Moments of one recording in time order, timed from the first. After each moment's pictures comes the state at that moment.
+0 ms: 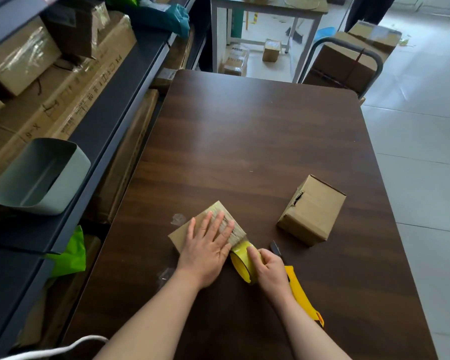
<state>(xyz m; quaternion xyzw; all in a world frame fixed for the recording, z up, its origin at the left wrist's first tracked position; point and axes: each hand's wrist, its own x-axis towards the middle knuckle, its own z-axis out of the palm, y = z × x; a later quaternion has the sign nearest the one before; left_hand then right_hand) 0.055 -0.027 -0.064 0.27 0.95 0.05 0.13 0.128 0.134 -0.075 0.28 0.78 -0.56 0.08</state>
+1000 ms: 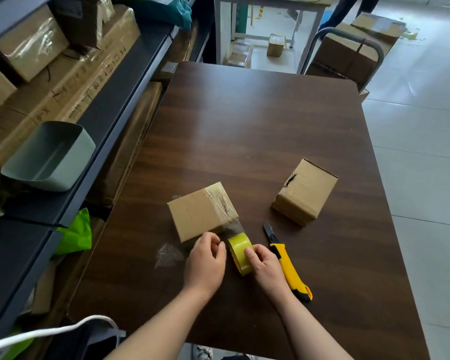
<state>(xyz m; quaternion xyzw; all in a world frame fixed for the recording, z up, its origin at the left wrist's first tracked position) 0.142 -0.009 -0.051 -0.04 0.91 0.40 0.10 0.177 0.137 -0.066 0.24 0.76 -0.59 0.13</state>
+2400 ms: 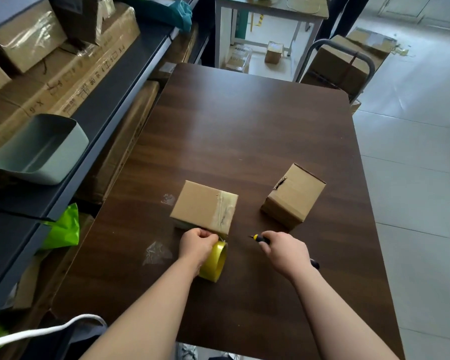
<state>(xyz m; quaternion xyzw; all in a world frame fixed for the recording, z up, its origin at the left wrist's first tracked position) 0.104 0.010 -0.047 -0.24 0.80 0.49 0.25 0.145 0.206 -0.029 0.12 0.96 -0.11 0.23</state>
